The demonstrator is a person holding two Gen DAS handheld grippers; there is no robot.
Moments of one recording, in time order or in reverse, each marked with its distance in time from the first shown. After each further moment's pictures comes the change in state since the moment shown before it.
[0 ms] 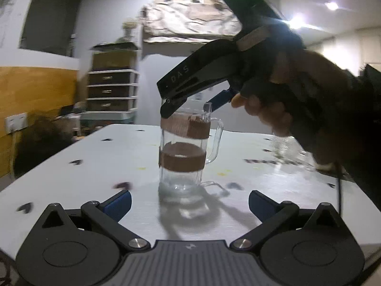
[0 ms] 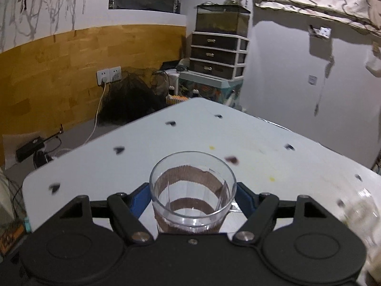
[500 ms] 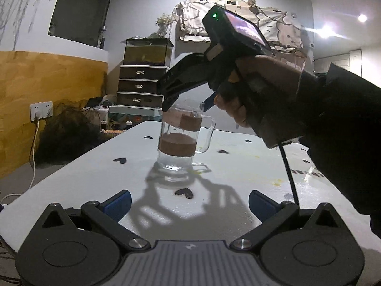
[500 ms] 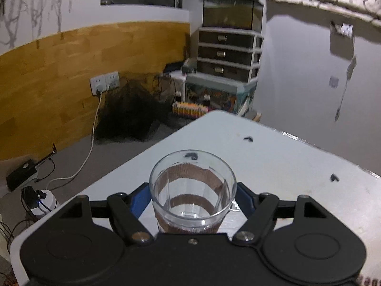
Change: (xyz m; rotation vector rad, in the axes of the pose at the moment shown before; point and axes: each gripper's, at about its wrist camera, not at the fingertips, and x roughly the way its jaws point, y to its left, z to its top) left arm 0.009 0.071 0.011 -0.074 0.001 0.088; right arm 0.129 0.053 0.084 0.043 0.029 0.007
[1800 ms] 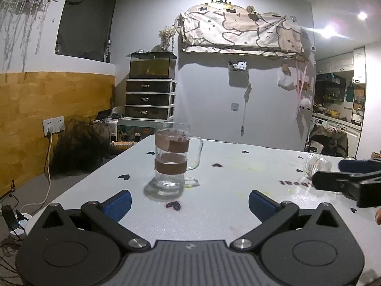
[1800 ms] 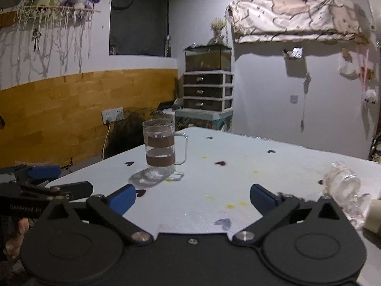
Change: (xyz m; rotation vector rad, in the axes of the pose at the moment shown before) left arm -0.056 -0.050 0.027 0.029 -0.017 0.070; right arm -0.234 -0.078 -0.195 0.047 -0.291 -0.004
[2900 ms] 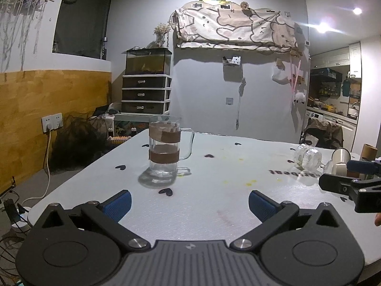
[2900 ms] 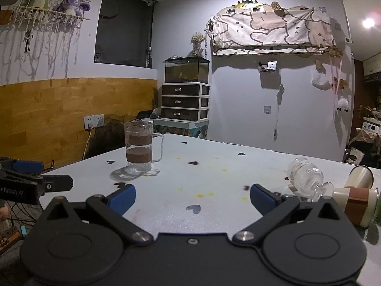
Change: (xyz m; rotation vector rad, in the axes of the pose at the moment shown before) left arm -0.024 -0.013 -0.011 0.011 0.023 -0.009; right arm -0.044 -0.007 -0.033 -0.014 -0.055 -0.118
